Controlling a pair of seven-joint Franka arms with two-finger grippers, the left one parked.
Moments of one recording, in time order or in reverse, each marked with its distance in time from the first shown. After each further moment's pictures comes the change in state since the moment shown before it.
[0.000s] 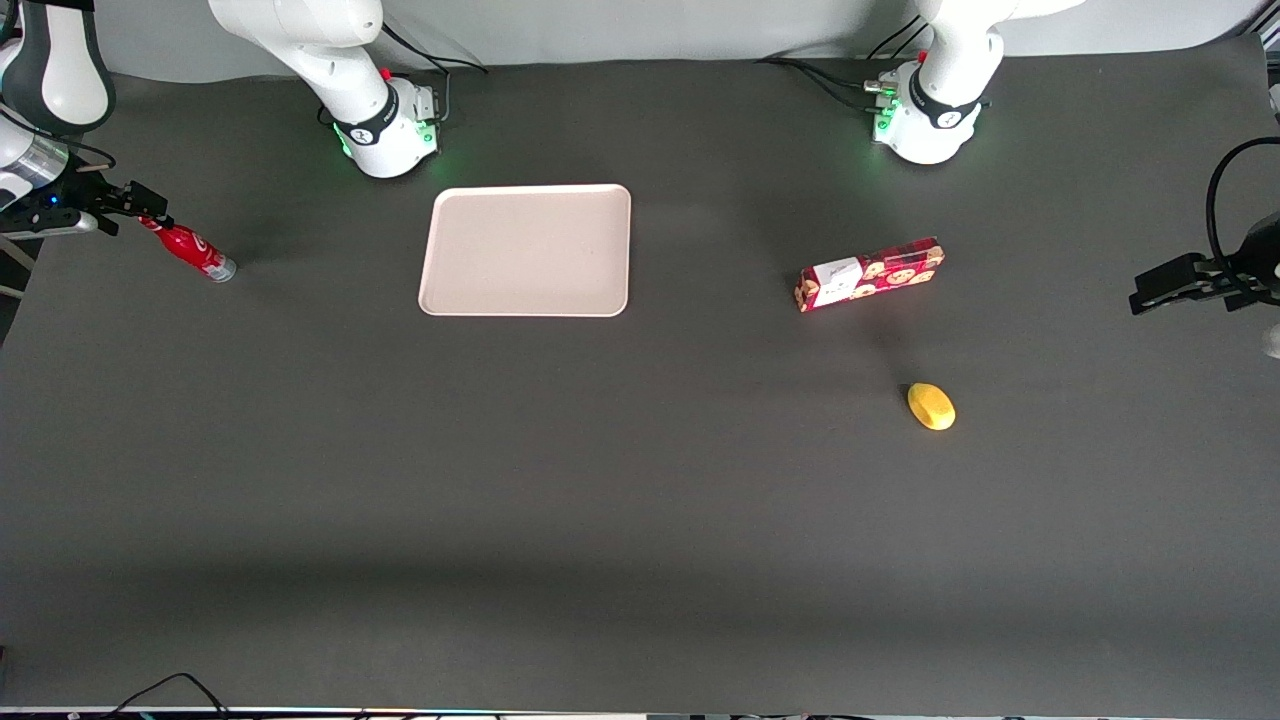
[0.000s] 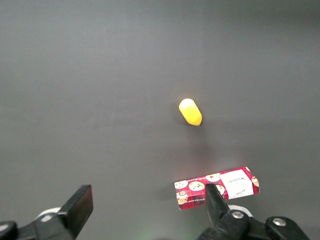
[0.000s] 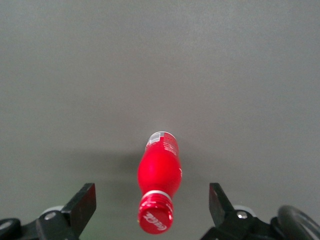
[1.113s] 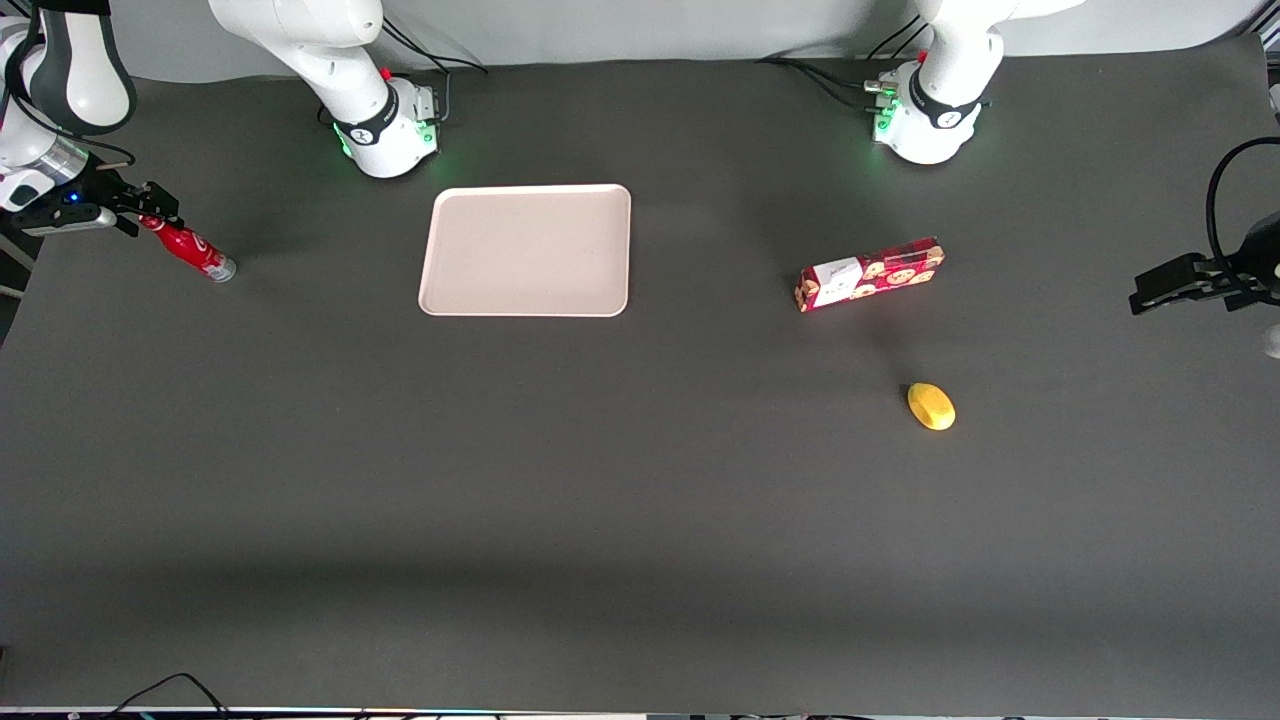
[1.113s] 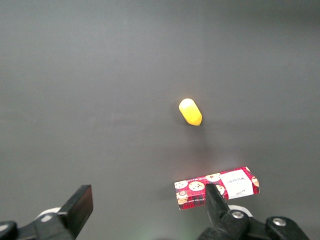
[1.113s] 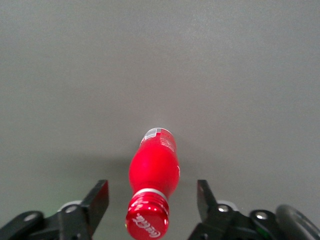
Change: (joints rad) arm -0.004 0.004 -0.058 -0.069 -0.036 0.104 -0.050
